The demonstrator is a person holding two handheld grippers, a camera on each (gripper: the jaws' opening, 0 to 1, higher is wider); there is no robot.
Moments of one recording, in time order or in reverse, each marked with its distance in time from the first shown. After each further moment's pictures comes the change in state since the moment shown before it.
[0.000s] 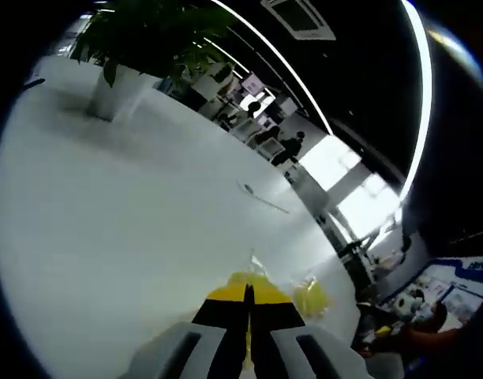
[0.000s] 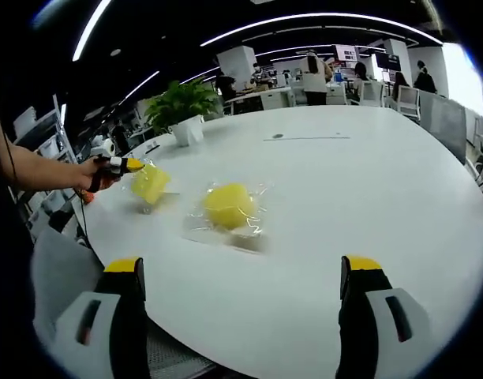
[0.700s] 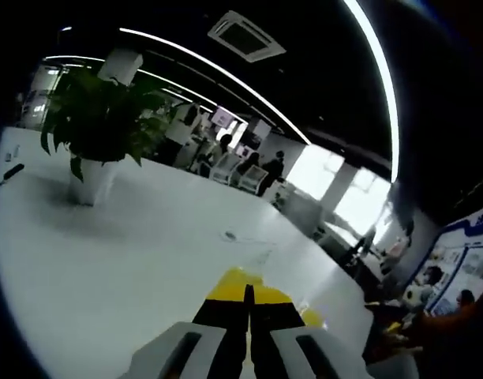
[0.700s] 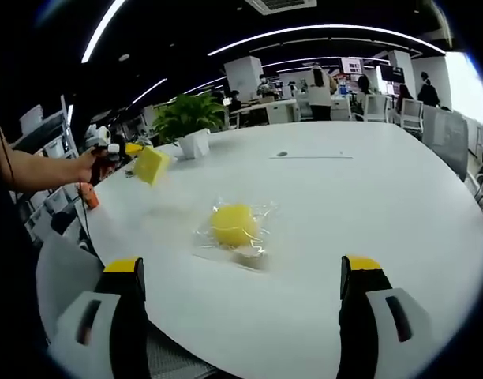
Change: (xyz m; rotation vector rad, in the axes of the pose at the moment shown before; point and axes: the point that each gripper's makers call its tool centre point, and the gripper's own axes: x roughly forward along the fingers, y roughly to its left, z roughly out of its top) left arm -0.027 -0.055 0.062 0.221 -0.132 -0.014; right arm -0.016 0.004 0.033 -0.028 -0.071 0.020
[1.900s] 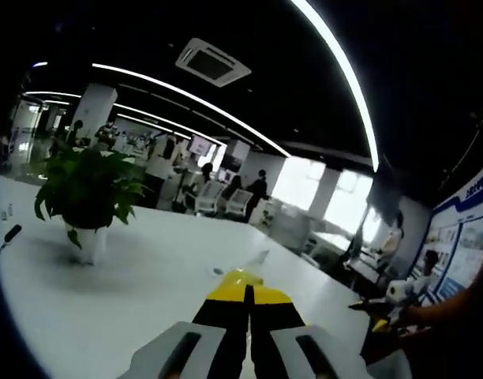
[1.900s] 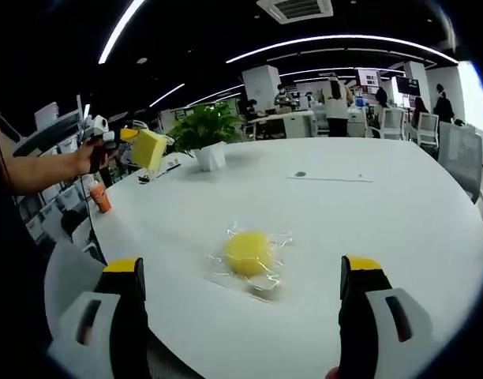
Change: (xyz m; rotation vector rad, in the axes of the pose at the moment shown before) left arm -0.040 -0.051 0.070 0.154 -0.104 -0.068; right arm 0.019 0.019 0.039 -0.063 -0.035 0.104
